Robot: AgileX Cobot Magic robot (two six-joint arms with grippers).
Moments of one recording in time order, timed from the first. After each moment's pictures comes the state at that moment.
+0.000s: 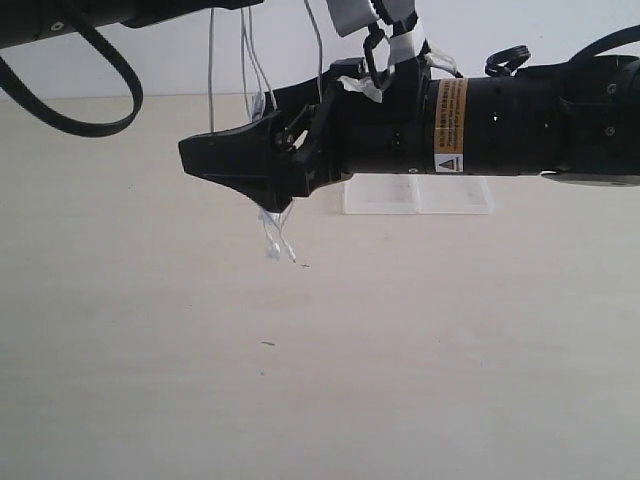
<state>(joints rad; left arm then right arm) -0.57 1.27 -0.93 0.31 -0.13 -0.40 0.53 1.64 -0.85 -1.11 -0.84 1.07</state>
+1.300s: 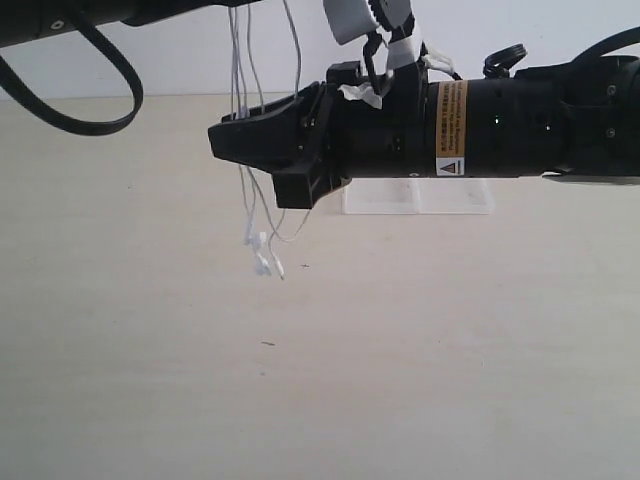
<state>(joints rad) -0.57 1.27 -0.93 0.31 -0.14 -0.40 0.53 1.64 -0.85 -1.15 -0.86 1.05</state>
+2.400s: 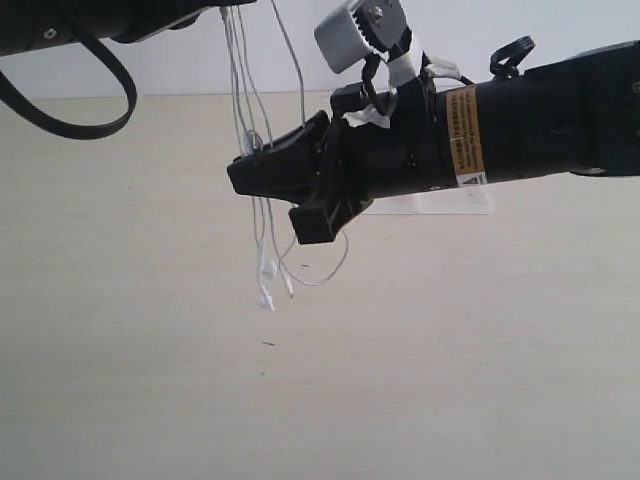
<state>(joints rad) -0.57 1.26 -0.93 0.31 -0.05 -0.50 0.53 1.59 -0.85 -1.39 -0.78 1.23</state>
